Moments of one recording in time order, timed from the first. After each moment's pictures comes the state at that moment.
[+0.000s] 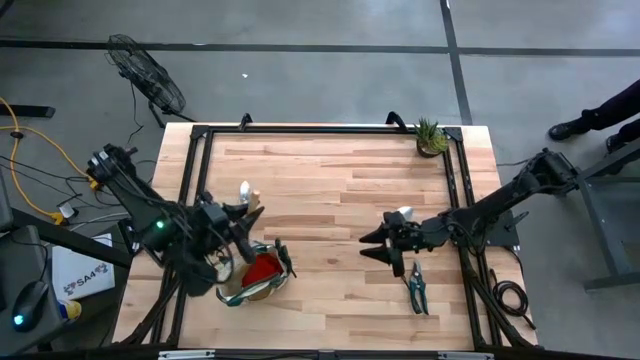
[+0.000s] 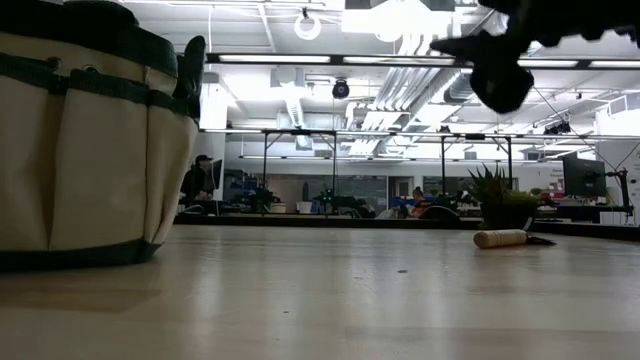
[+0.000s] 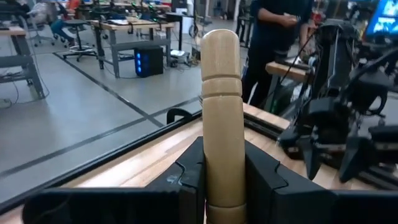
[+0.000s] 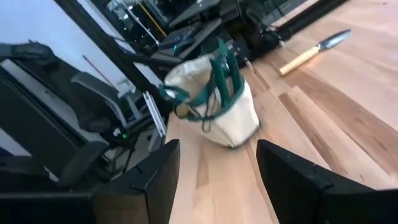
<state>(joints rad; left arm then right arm) -0.76 1.28 1.30 -0.85 -1.42 -1.00 0.43 1.21 0.44 0.62 0.30 0.70</state>
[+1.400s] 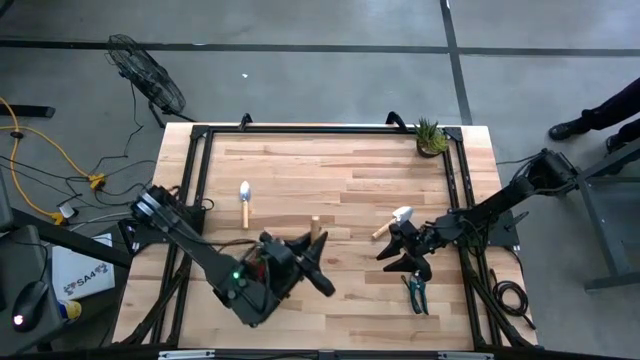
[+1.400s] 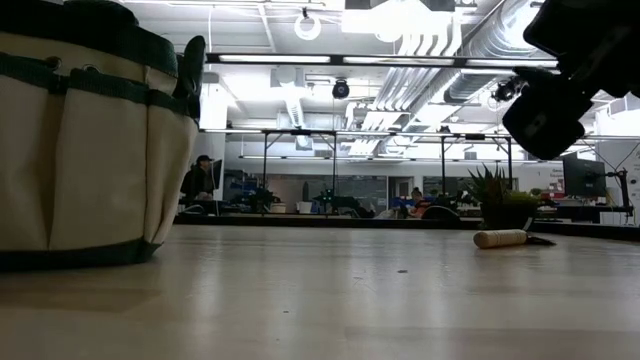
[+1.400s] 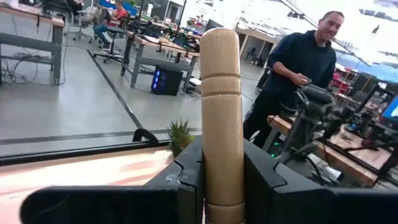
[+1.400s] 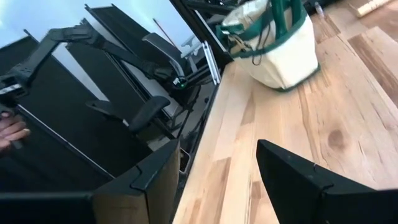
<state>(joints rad) -0.67 1.86 1.76 0.19 -1.57 -0.31 0.43 1.21 0.15 0.98 -0.03 0.69</state>
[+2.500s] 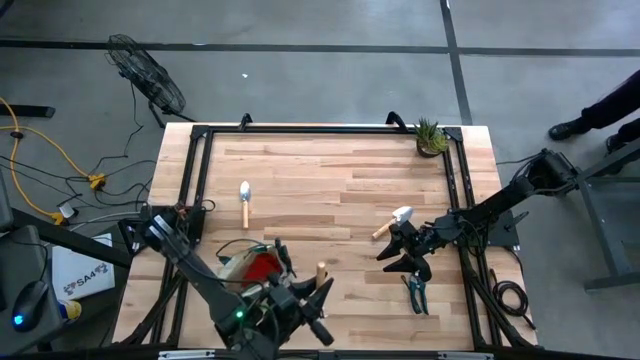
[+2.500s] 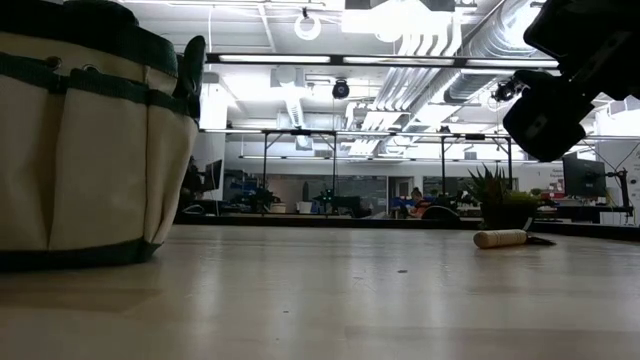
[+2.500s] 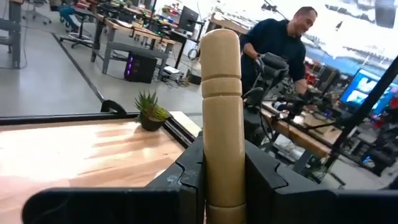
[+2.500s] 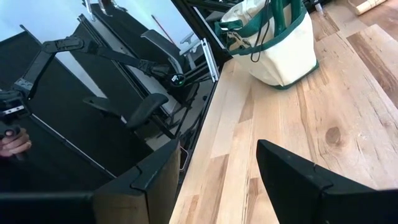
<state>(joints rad) -0.79 2.02 1.85 0.15 -1.57 -0.49 0.43 1.21 0.15 0.97 -0.03 0.68</state>
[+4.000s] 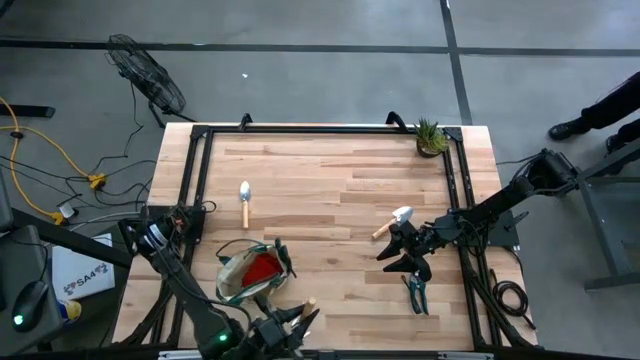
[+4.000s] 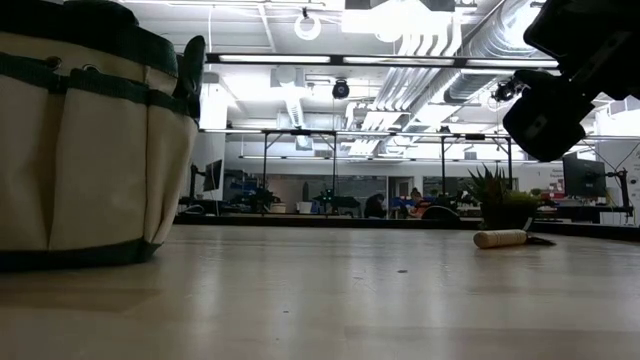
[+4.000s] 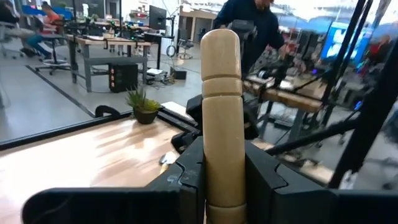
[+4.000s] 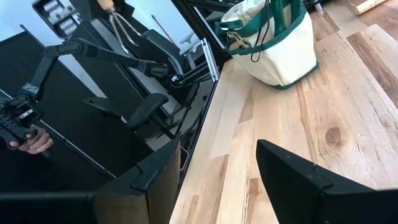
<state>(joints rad) -0.90 2.06 1.84 -0.12 -1.57 -0.56 0.43 1.21 0.15 0.97 -0.03 0.68</state>
